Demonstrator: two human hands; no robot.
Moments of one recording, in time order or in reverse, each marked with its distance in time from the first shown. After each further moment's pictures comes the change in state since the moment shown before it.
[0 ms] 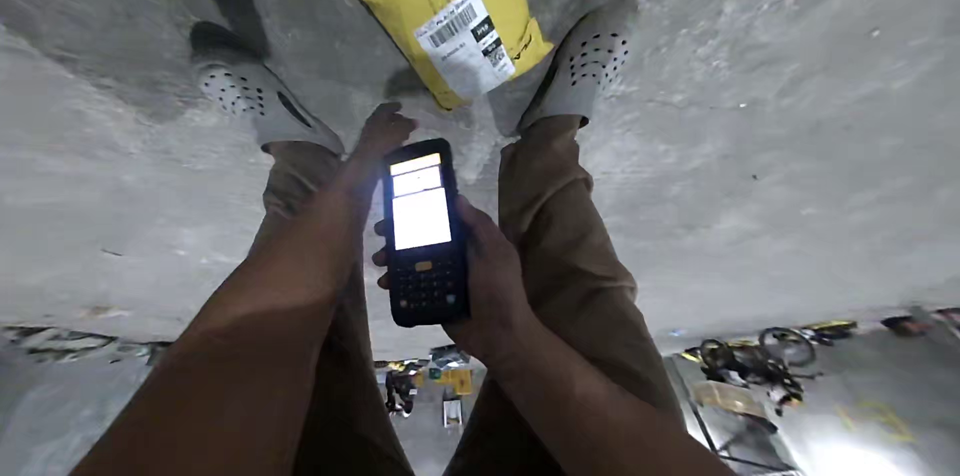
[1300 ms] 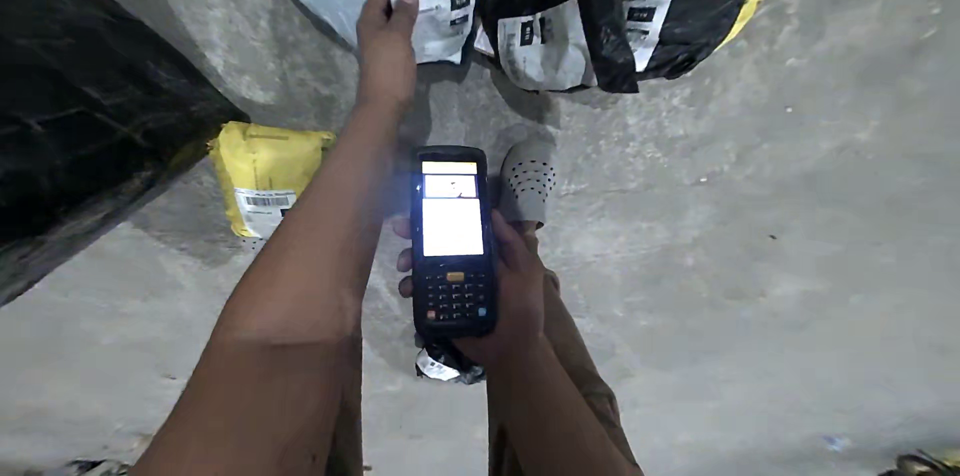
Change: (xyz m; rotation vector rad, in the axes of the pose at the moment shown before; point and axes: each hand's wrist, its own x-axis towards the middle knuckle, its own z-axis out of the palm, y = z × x) left_hand 0.028 0.353 0.048 -0.207 0.280 0.914; right_hand 0.010 -0.148 -0.017 0.359 -0.673 -0.270
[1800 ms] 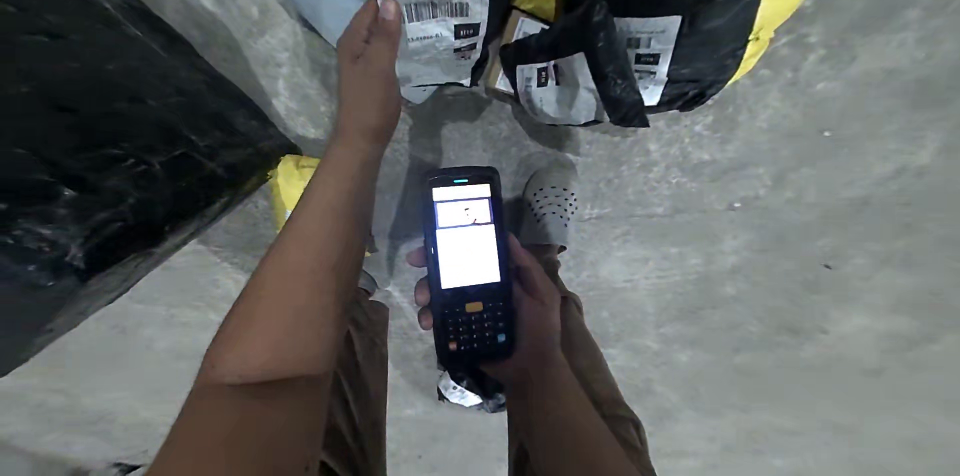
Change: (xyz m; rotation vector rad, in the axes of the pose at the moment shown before) left_hand -0.011 0.078 -0.045 0.051 -0.063 0.209; right_hand 0.004 0.001 0.010 -0.020 -0.224 0.055
